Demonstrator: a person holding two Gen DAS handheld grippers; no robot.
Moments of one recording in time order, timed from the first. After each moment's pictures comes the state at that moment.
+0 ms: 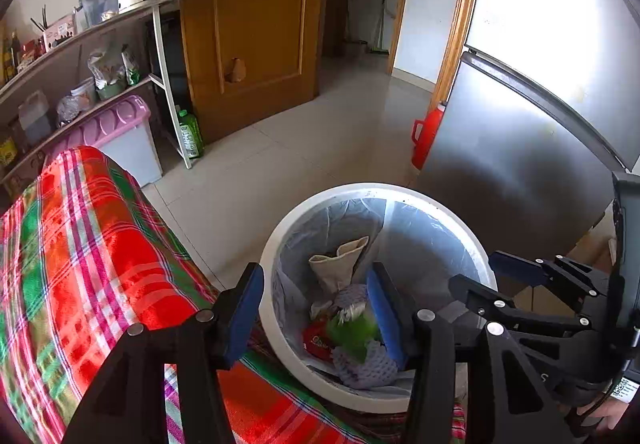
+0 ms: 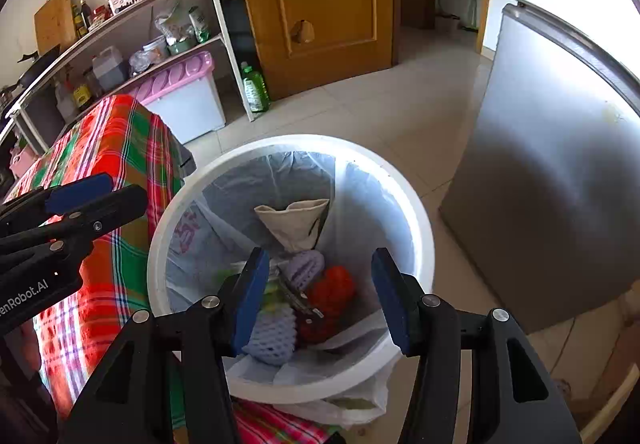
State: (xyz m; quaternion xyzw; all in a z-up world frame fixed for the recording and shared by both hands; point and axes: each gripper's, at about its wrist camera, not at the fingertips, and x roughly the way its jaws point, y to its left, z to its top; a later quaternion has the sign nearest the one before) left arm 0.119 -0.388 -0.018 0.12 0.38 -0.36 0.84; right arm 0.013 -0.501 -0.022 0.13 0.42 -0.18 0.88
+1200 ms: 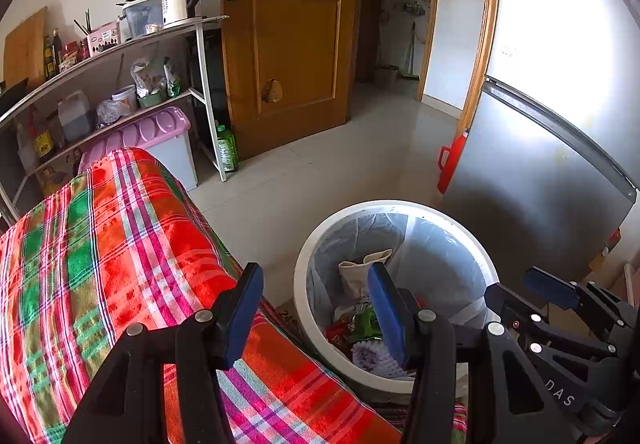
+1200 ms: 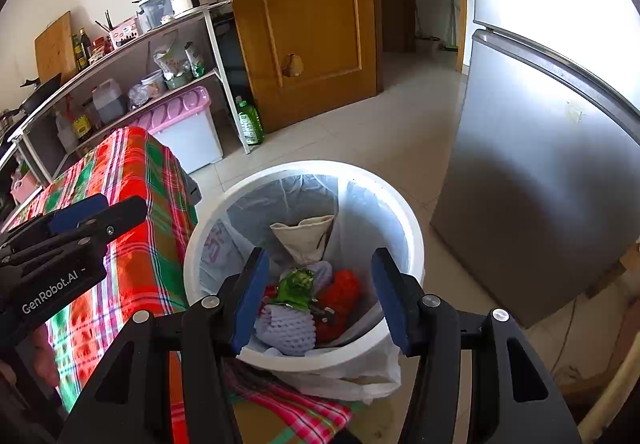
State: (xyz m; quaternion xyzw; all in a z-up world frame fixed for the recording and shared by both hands) left arm 0.093 -0.353 0.006 0.10 0.35 -0.31 0.88; right arm -0.019 -0.464 0.007 0.14 0.37 -0.22 0.89
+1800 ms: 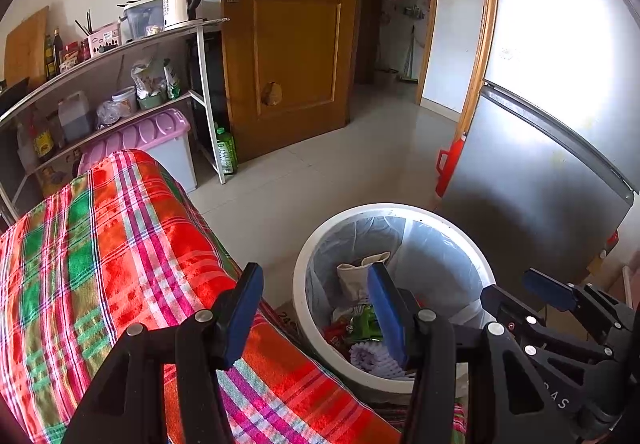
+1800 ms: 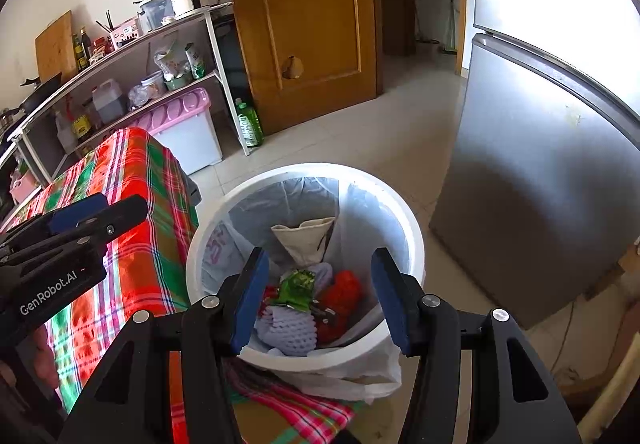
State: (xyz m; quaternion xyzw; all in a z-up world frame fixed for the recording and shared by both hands) left arm 0.091 -0.350 0.009 0.10 0.35 -0.31 0.88; right arm -0.018 -0.460 0.009 0.14 0.36 -0.22 0.90
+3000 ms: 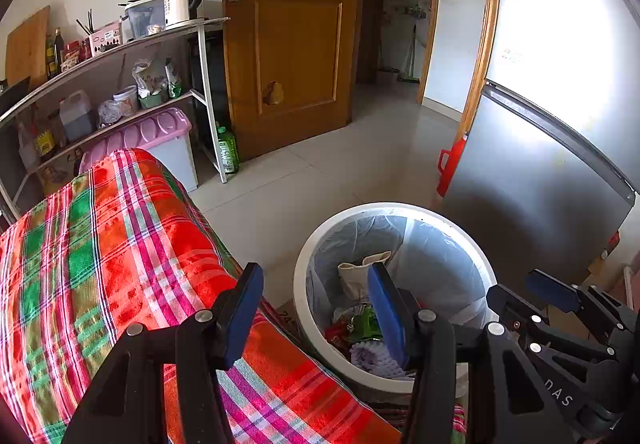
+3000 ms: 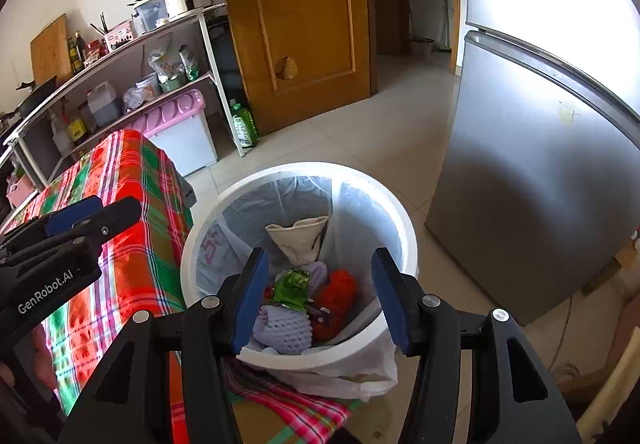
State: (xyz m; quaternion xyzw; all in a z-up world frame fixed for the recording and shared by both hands) left arm 0.092 -0.349 0.010 0.10 0.35 -0.31 0.88; right arm -0.025 -0.461 0.008 0.14 0.36 -0.23 0.89
